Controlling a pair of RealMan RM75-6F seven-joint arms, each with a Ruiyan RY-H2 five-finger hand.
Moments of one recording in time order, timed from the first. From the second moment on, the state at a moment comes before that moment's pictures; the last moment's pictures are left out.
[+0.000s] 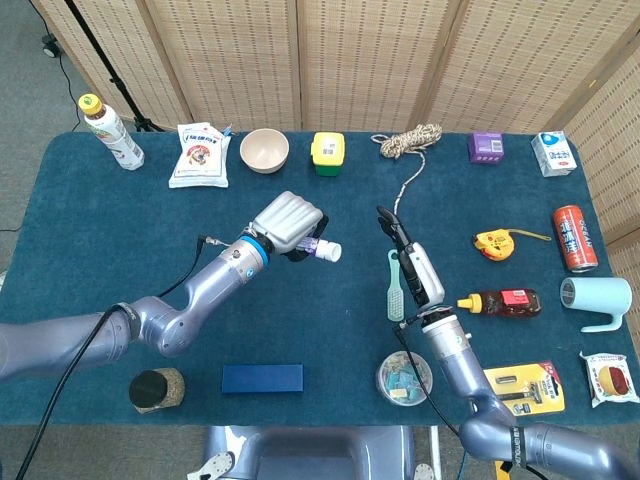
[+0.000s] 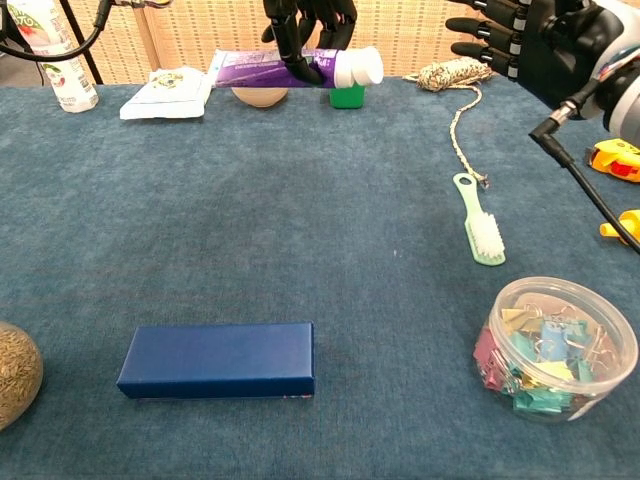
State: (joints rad) left arm -1.42 -1.32 -0.12 -1.52 0.65 0.67 0.39; right arm 0.59 -1.54 0.33 -1.62 -1.27 1.12 0.83
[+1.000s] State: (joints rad) left arm -1.54 -1.42 -0.16 -1.60 0.32 0.87 0.63; right arm 0.59 -1.66 0.45 -1.56 -1.08 1.14 0.63
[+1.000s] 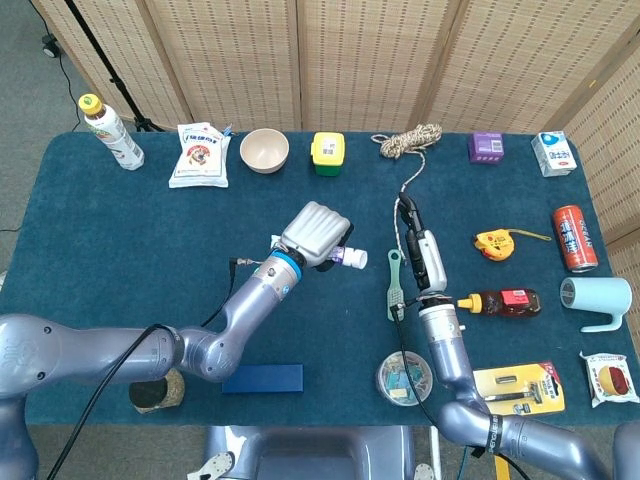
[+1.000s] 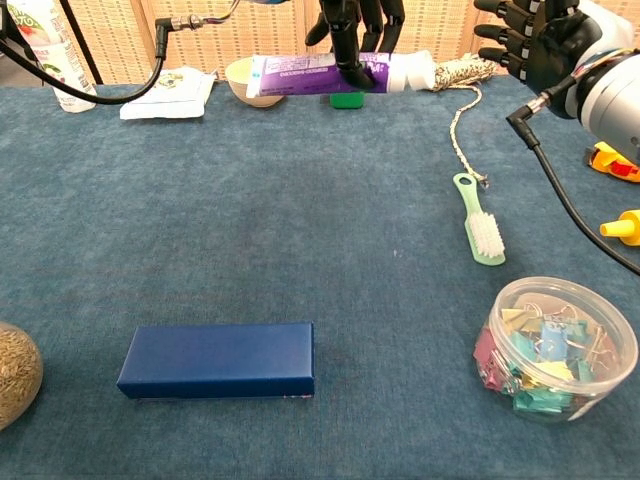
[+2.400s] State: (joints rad) left arm -1.63 -1.57 -0.28 -1.51 0.14 0.94 0.80; right arm 0.58 -1.70 0.52 -1.60 -1.04 1.05 0.75
